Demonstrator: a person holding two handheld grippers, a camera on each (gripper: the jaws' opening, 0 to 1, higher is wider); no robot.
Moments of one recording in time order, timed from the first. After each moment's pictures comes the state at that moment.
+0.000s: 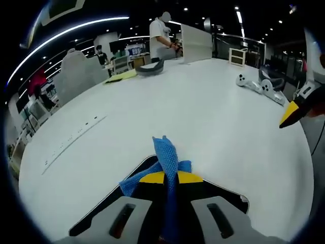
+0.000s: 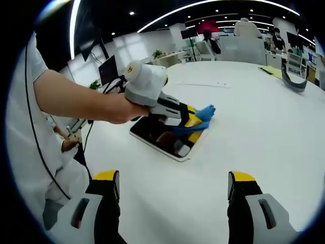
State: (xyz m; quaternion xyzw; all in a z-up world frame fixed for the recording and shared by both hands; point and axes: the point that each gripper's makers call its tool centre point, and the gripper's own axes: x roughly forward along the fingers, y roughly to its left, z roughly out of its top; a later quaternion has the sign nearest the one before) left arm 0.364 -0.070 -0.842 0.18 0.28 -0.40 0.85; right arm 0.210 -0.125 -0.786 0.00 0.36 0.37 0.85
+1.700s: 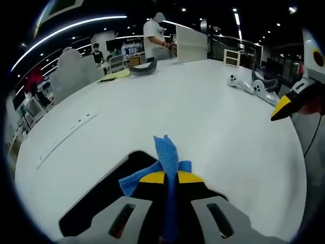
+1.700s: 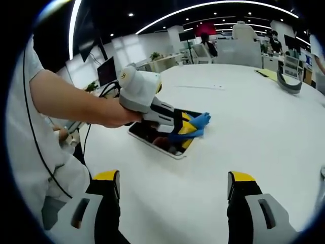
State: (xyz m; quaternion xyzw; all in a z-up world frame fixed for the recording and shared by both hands) left arm 0.340 -0.077 -0.842 0.16 0.30 -0.41 0.85; right arm 0.201 -0.136 -0.779 -0.01 0.35 0.36 0.86
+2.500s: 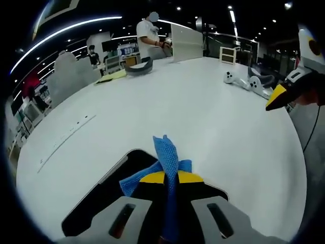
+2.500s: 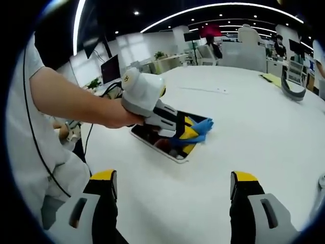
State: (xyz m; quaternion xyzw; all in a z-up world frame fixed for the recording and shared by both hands) left arm 0.336 -0.075 -0.841 0.17 0.30 -0.41 0.84; right arm 0.206 -0.126 -0.772 -0.03 0.35 0.38 0.86
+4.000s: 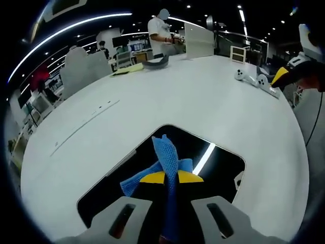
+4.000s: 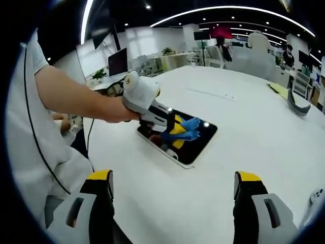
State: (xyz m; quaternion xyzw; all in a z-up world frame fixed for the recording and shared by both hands) left arm 0.338 -0.006 -0.842 0.17 0.31 -0.37 0.86; right arm 0.201 -0.114 -0.752 -0.07 0.34 0.39 0.85
